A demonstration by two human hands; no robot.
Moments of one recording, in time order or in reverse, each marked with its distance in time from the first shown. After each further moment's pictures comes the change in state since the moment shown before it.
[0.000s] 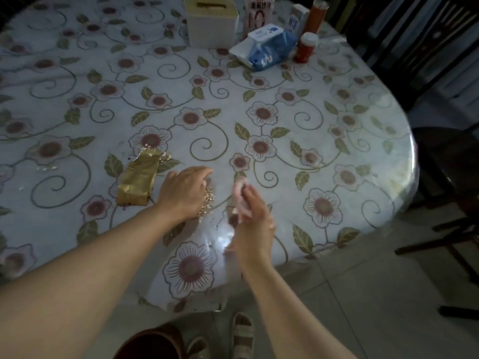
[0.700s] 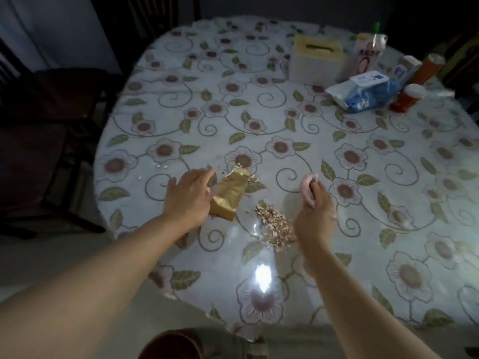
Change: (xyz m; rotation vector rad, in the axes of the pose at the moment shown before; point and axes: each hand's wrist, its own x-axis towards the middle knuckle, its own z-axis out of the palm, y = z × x) left_hand -0.053 -0.121 -0.060 0.055 0.191 -0.356; right_hand 0.059 -0.052 0.063 -0.373 0.016 -0.166
